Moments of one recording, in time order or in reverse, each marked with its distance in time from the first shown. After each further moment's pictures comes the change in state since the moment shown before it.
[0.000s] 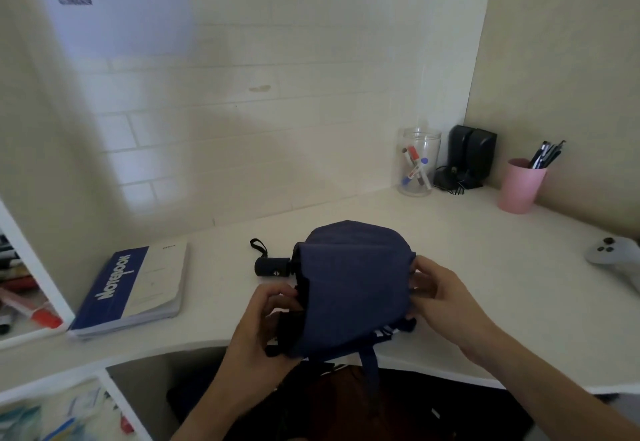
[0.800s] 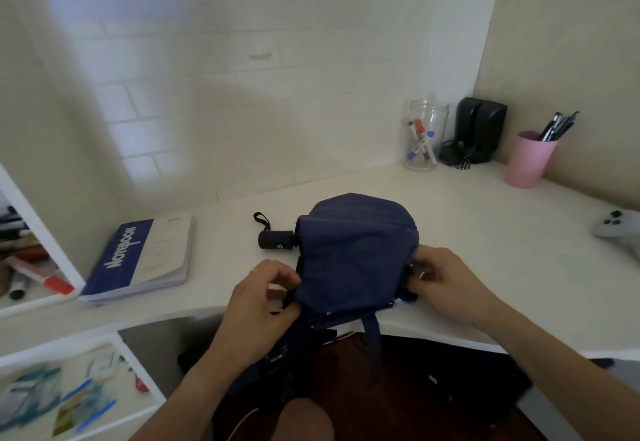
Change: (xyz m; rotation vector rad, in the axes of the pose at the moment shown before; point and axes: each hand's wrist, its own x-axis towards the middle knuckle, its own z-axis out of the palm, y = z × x) left_hand 0.004 0.003 -0.004 0.363 0.074 0.001; right_hand 0.003 0.021 -0.008 -0.438 -0.086 -0.222
